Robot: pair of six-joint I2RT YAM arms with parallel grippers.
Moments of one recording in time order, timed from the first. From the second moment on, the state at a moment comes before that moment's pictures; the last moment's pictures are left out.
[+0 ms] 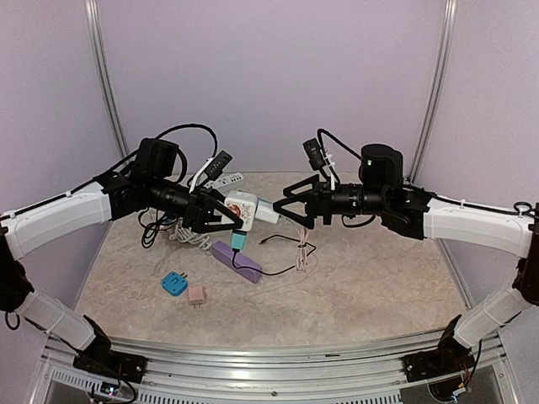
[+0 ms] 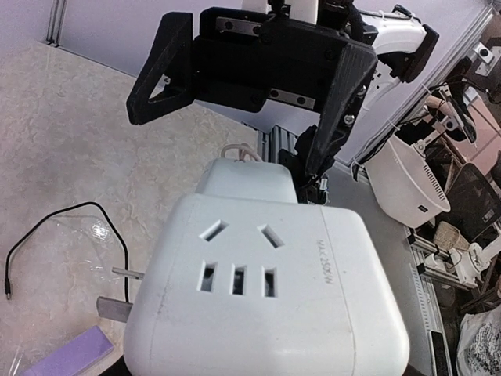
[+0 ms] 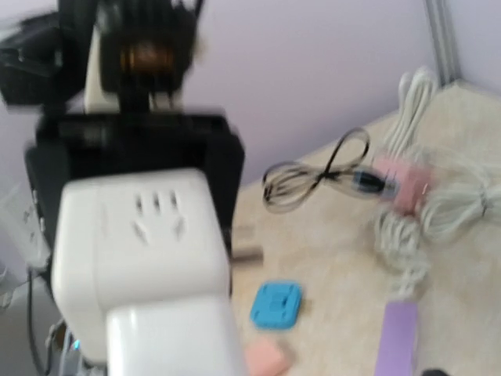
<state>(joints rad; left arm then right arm) -0.61 1.41 1.16 -0.28 0.98 -0.05 0.79 1.44 1.06 0.25 -0.58 0.26</state>
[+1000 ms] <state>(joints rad) -0.63 1.42 1.19 -0.44 0.99 0.06 0.82 1.56 1.16 0.03 -0.86 0.19</state>
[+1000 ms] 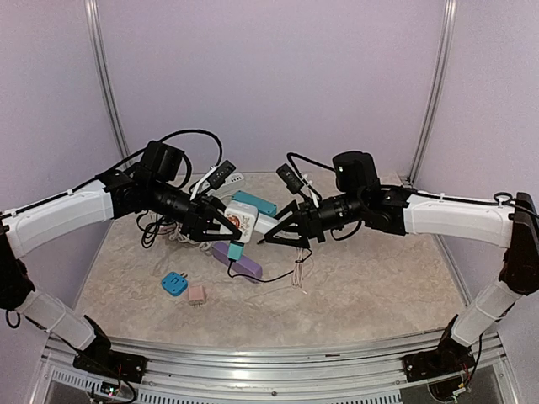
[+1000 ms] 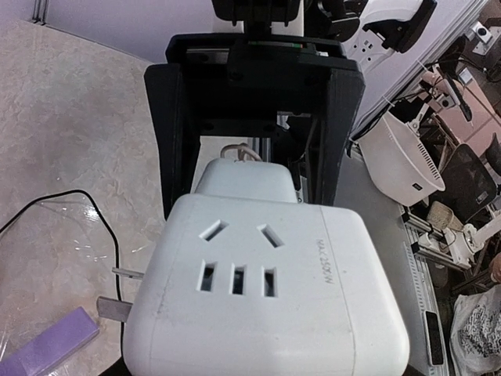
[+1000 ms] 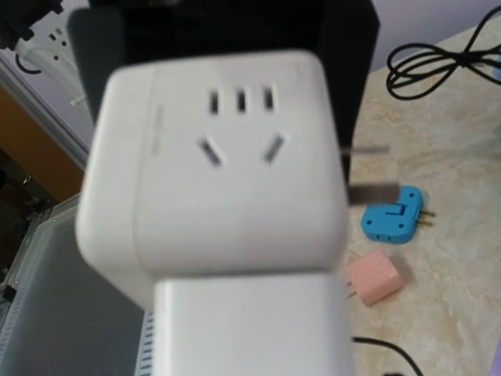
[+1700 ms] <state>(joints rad) -0.64 1.45 1.22 -0.49 1.01 0.08 0.82 1.58 1.18 0.02 -0.89 0.18</state>
